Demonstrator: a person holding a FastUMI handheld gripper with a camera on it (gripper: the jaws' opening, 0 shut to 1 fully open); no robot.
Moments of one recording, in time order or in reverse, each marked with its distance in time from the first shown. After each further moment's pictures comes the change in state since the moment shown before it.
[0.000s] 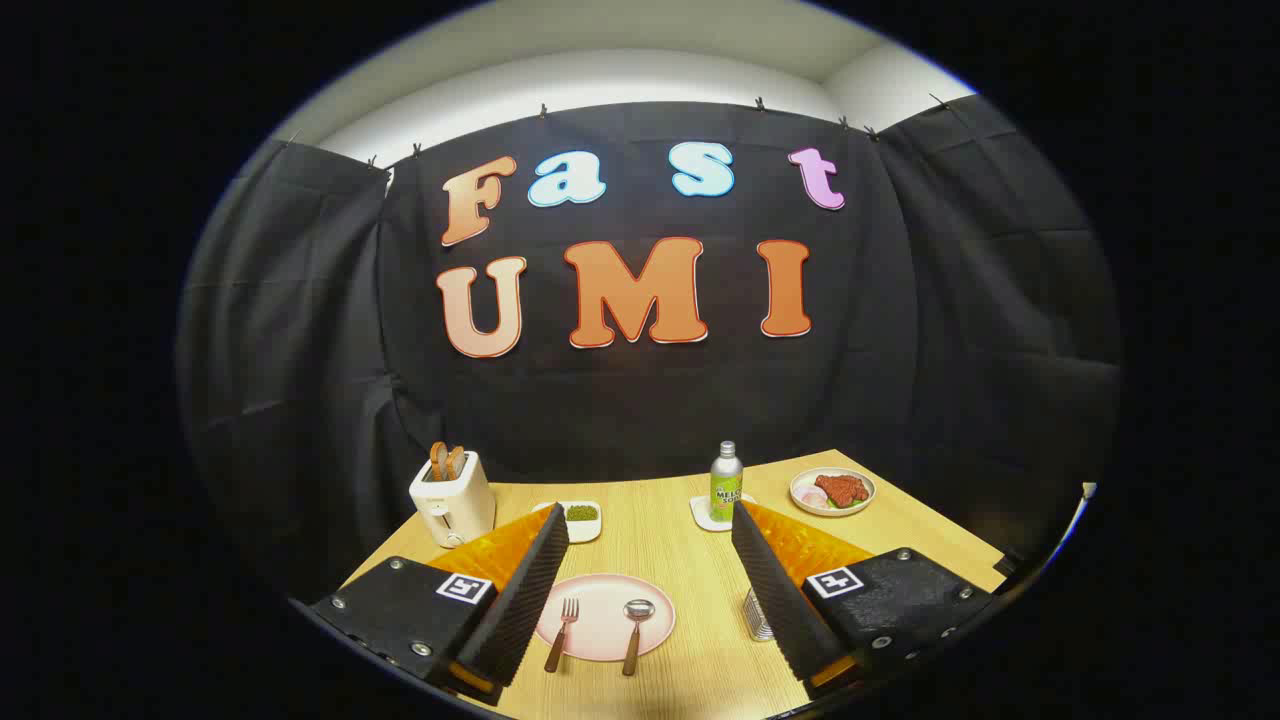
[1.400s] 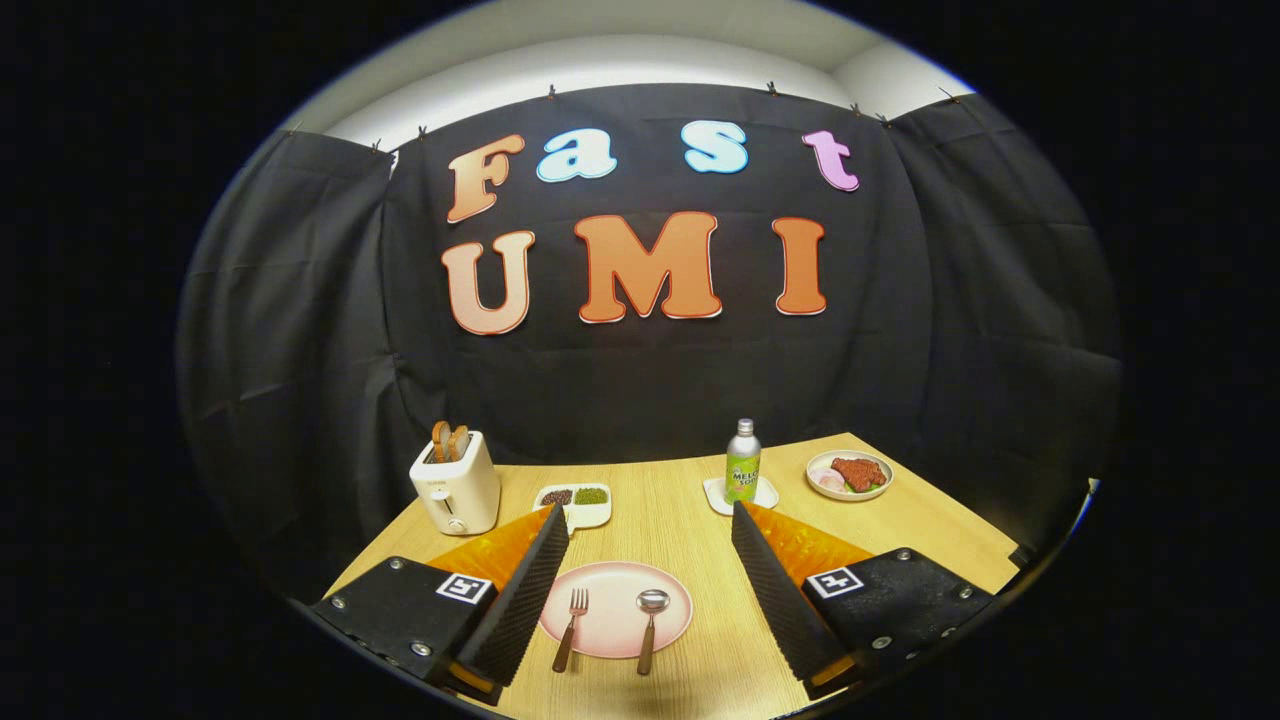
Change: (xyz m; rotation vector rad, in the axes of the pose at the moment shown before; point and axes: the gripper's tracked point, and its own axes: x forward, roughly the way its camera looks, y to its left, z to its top) arm 0.027 0.022 -0.037 -0.004 0.064 0.021
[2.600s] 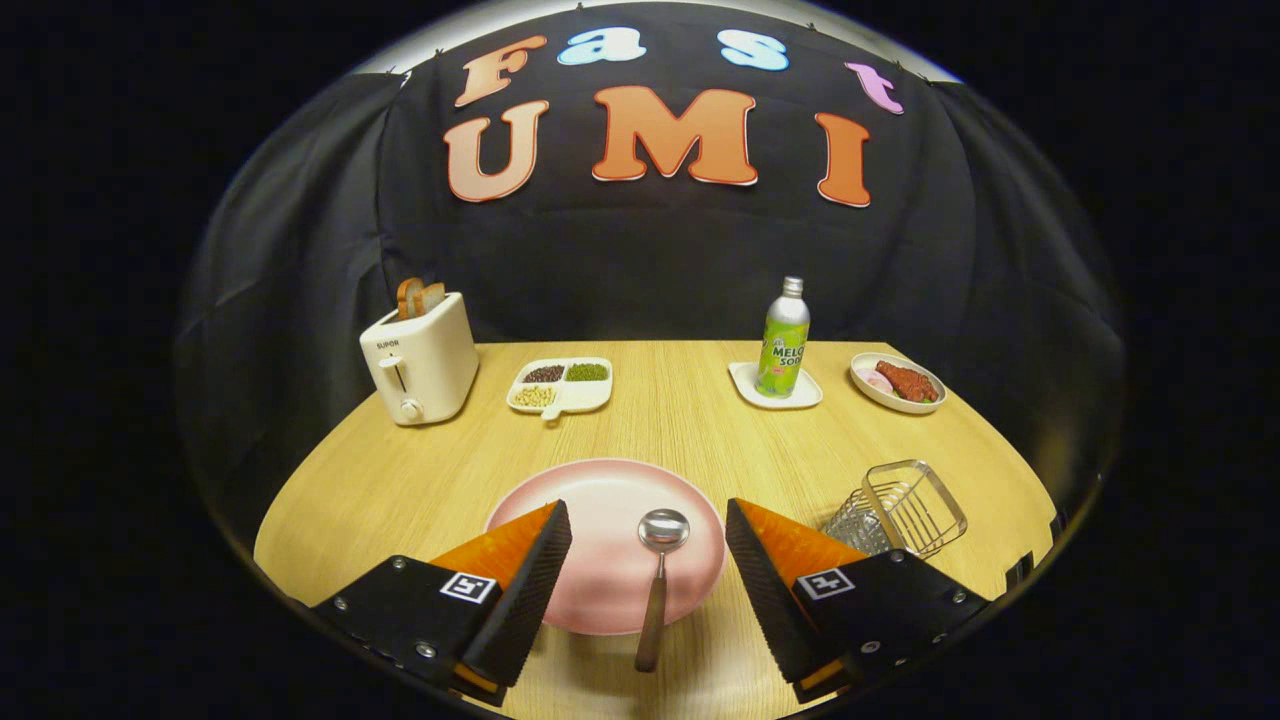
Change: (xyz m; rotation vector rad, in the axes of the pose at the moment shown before) arm 0.090 0.010 -0.174 -0.094 0.298 0.004
